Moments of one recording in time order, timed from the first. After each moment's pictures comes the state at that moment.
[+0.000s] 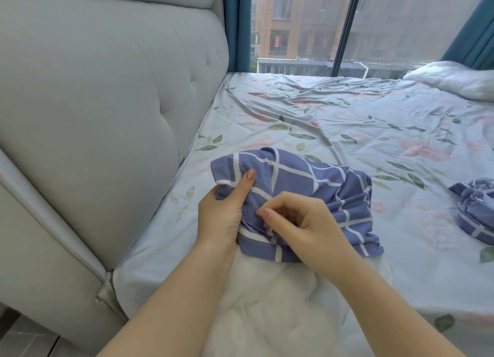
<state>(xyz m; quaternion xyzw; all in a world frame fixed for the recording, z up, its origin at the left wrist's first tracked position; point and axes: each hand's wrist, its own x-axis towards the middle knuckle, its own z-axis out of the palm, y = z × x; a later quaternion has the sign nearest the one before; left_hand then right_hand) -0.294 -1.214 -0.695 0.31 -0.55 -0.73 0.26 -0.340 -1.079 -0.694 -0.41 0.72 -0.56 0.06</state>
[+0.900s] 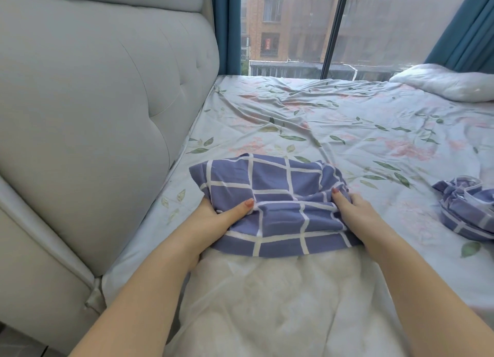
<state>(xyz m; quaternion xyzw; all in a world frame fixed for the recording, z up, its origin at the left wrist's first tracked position) -0.279 -1.240 -0.702 0.23 -0.71 -0.66 0.06 -0.420 -1.016 -0.710 -0.04 0.84 -0.52 0.13</state>
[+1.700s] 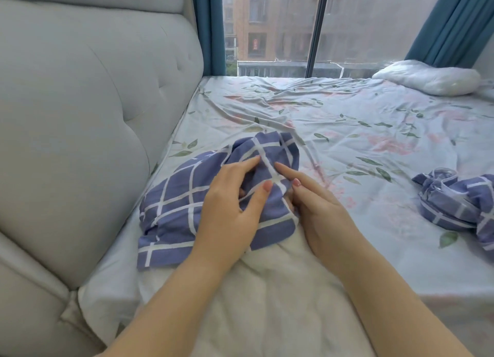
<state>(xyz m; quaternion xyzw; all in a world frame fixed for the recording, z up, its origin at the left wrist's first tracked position) -0.300 -1.177 -0.685 0.01 -0.83 -0.42 0.36 -0.370 -1.040 -0.685 -0.18 0.53 -0.79 0.23</state>
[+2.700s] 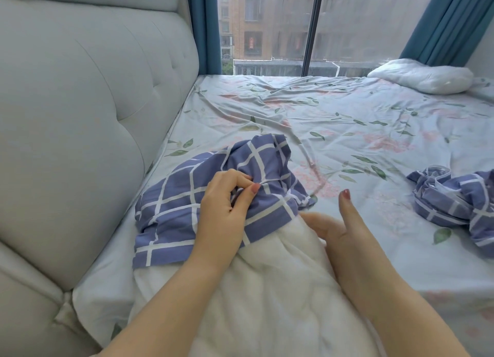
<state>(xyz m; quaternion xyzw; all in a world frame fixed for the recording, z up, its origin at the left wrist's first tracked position) -0.305 -1.177 -0.698 0.04 -0.79 -0.51 0.34 -0.351 -0.999 -0.691 -0.09 0.57 -0.76 0.29</state>
